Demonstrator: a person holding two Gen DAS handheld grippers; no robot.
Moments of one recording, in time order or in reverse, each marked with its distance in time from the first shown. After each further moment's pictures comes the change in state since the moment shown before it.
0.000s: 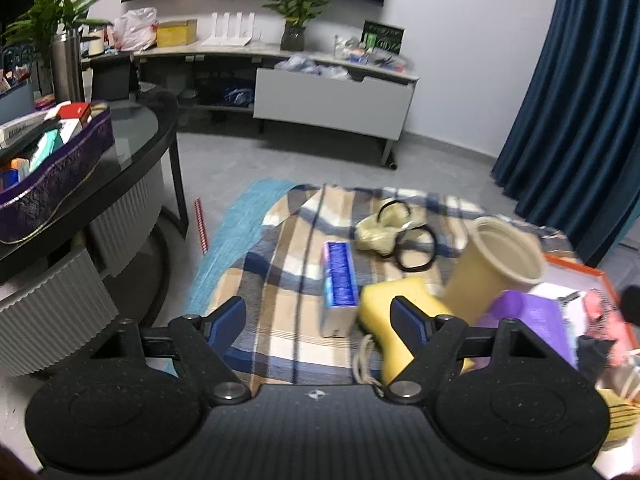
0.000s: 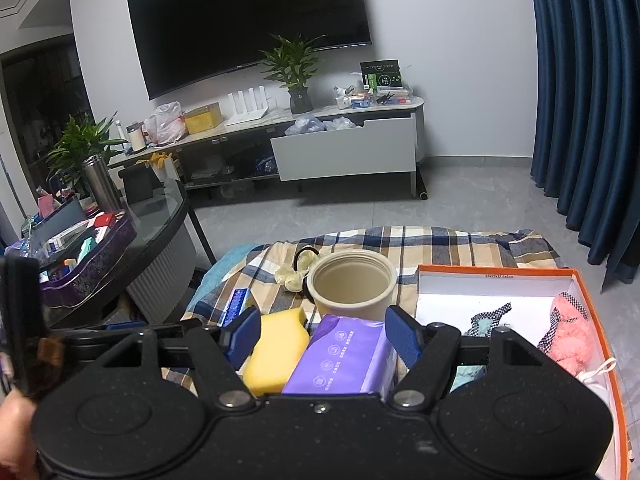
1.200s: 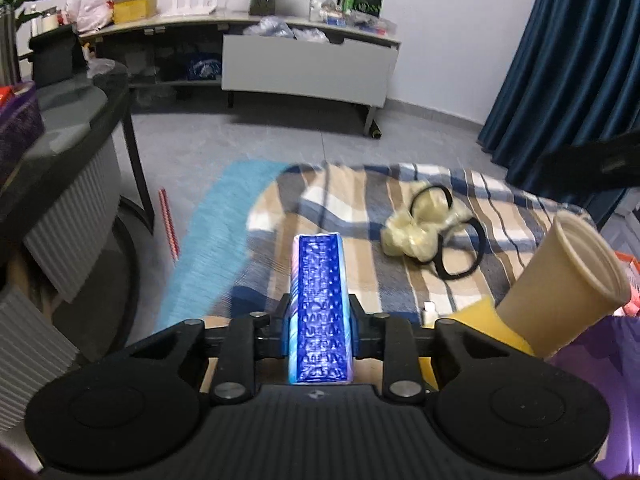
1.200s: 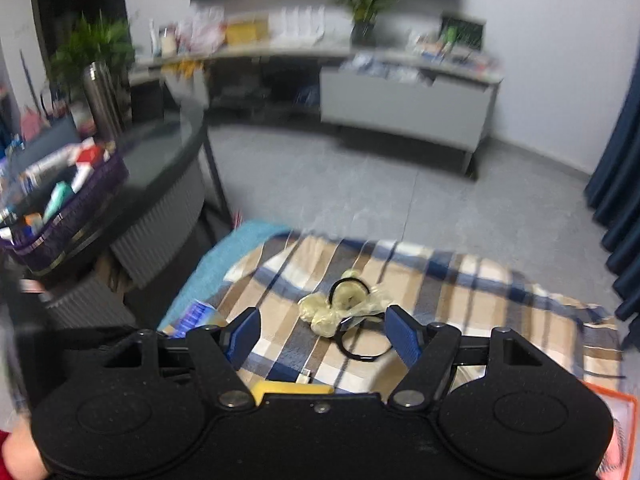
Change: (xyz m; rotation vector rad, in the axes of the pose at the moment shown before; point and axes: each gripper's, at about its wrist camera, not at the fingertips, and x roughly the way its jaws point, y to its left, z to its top) left arm 0.078 0.028 0.027 0.058 0.077 -0.081; right arm 0.169 0.059 0.083 -0.240 0.281 0.051
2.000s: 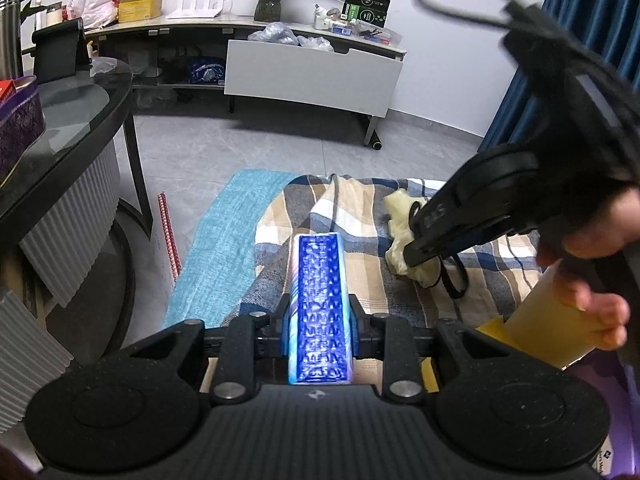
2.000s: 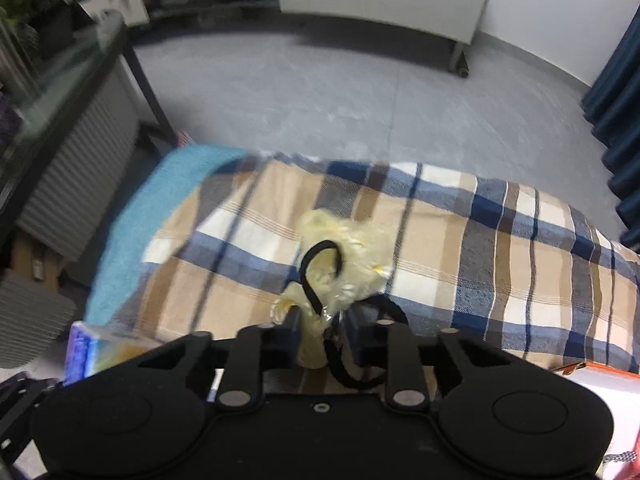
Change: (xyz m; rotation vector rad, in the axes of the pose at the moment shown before) left arm 0.013 0.006 0.003 -0.030 -0.019 -0.017; right arm 0.139 0.000 0.016 0.104 0.274 -0.092
